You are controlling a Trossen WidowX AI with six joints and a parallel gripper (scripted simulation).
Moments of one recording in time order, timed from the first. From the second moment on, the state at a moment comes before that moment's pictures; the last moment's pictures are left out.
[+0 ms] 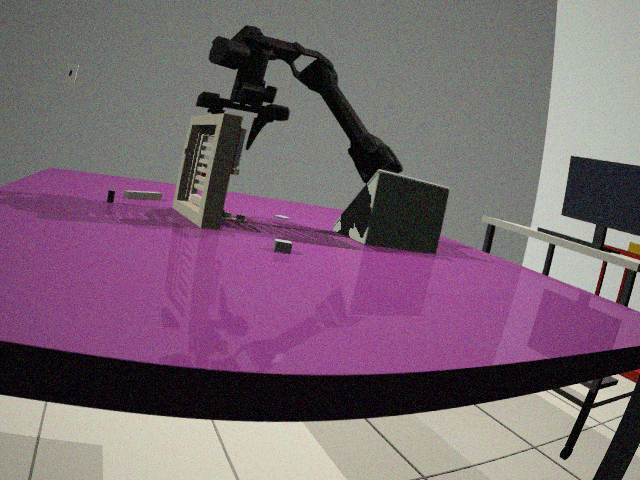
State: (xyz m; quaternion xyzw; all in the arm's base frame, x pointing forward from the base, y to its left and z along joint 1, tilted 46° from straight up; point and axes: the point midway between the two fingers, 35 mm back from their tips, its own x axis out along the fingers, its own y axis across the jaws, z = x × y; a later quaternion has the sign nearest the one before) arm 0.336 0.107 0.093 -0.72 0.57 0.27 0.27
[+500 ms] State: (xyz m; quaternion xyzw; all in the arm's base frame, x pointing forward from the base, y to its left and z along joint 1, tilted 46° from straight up) arm 0.336 0.107 0.093 -0.76 0.52 0.37 0.14
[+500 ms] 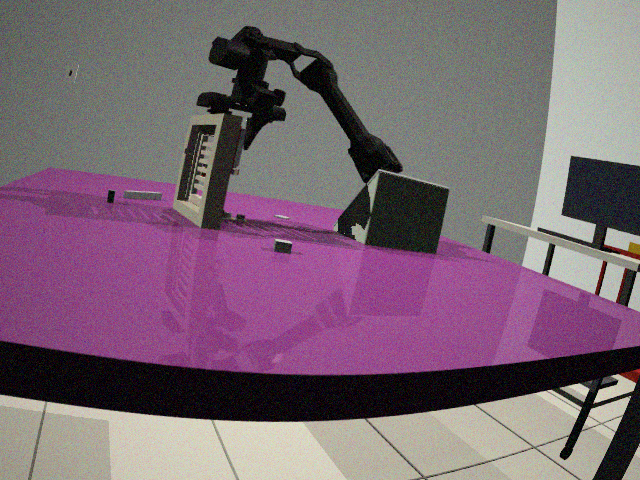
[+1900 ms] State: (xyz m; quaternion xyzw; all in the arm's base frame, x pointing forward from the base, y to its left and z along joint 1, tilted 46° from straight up) arm 0.337 0.108 0.089 -0.76 0.51 0.37 0.13
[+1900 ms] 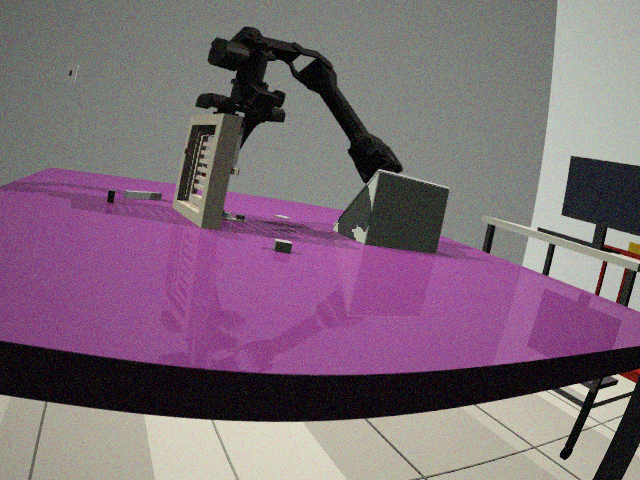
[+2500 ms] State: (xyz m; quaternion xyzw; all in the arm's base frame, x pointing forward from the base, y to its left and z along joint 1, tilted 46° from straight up) arm 0.327 0.108 0.086 -0.74 0.56 0.30 0.23
